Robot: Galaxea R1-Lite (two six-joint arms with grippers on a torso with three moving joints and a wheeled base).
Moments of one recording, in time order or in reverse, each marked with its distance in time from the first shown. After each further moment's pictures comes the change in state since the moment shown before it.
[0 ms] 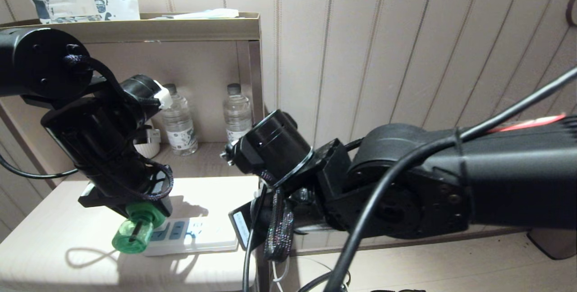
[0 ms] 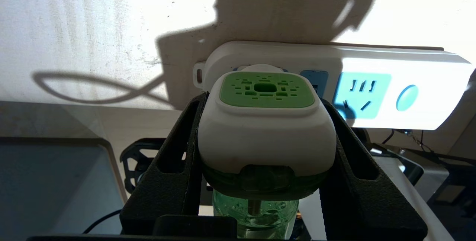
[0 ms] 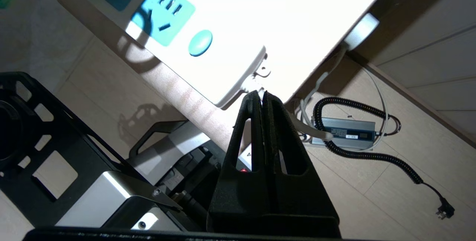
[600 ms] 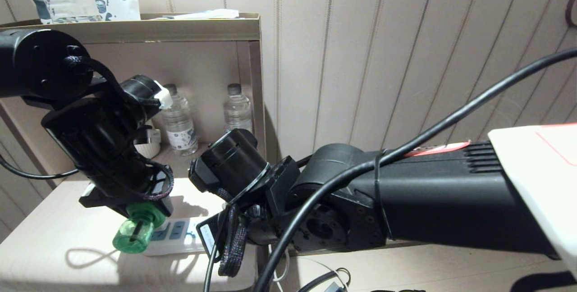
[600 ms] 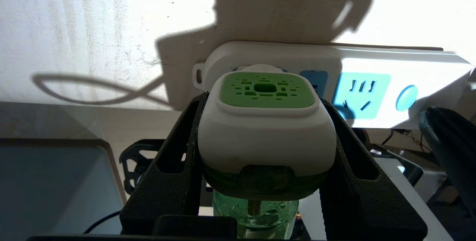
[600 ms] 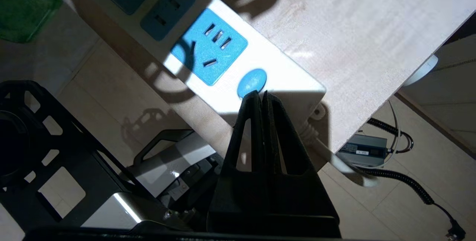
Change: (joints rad) left arm 0.000 0.002 0.007 -0.007 -0.001 0.000; right arm 0.041 0.129 -0.143 0.001 -0.003 0.000
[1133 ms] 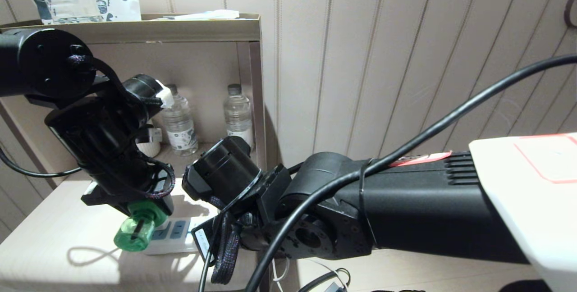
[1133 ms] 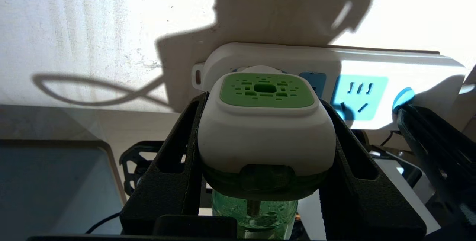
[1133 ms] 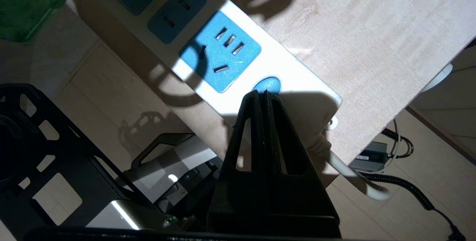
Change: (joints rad) left arm 0.000 0.004 -0.025 0.002 0.002 0.000; right arm 0.008 0.038 0.002 -0.005 0.000 0.004
